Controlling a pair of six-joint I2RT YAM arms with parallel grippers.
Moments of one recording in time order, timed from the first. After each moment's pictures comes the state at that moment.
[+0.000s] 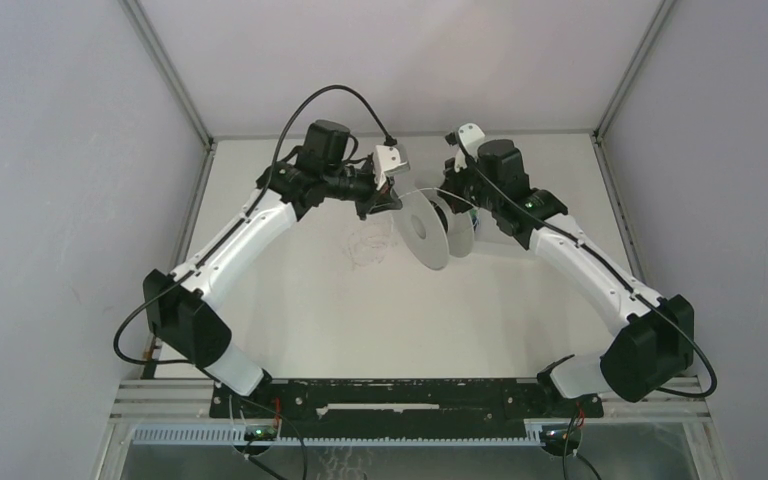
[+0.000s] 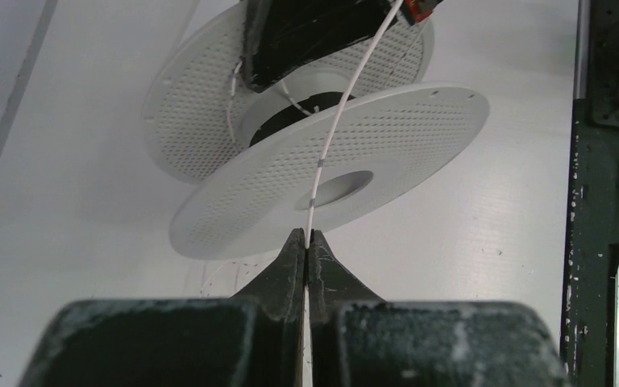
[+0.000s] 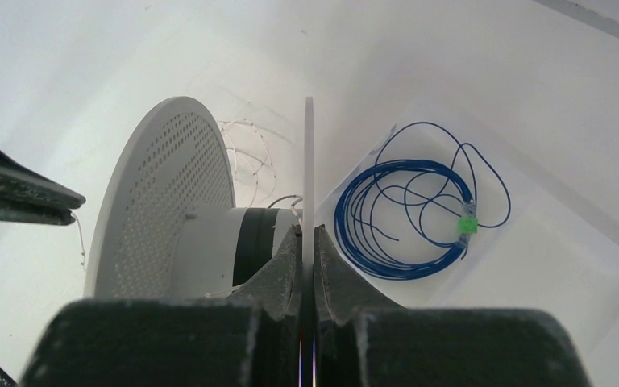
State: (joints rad) left arm -0.55 1.58 1.57 -0.64 0.68 0.52; right arm 0.48 1.39 1.25 -0.35 -0.14 0.04
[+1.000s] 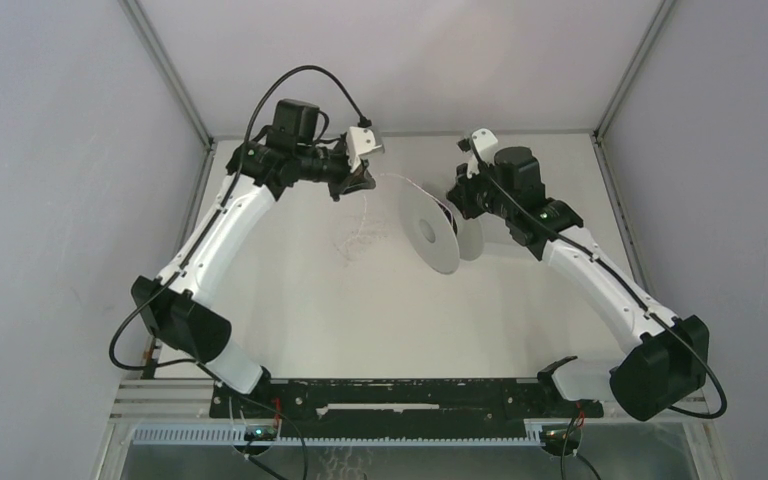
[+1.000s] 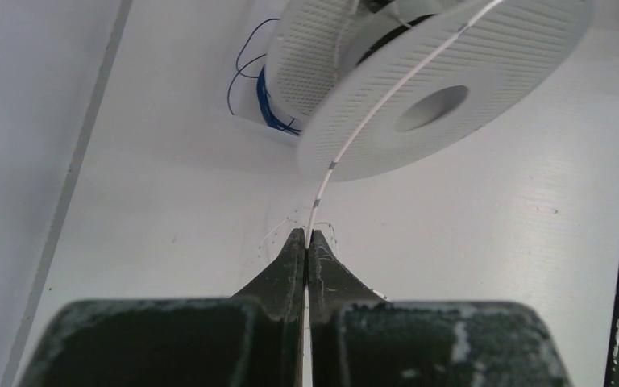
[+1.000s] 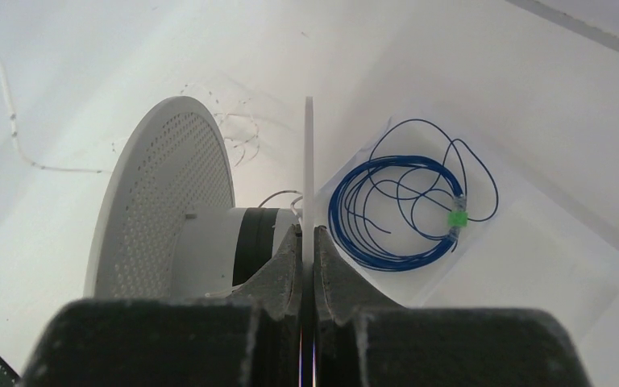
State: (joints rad) left arm -0.44 1.59 1.73 -0.84 0.68 0.69; right arm 0.45 1.30 1.17 -0.34 -0.19 0.01
